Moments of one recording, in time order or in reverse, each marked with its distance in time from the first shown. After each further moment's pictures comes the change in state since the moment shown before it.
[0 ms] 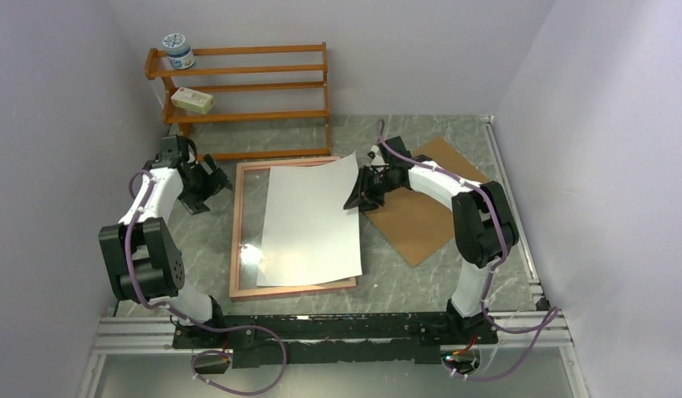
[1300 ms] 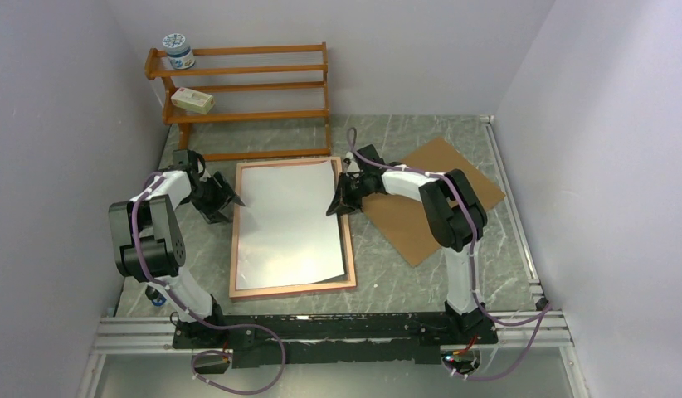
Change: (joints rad) left arm 0.012 0.159 -0.084 0.098 0.171 -0.002; right arm 0.110 0.237 0.085 0.201 -0.001 0.014
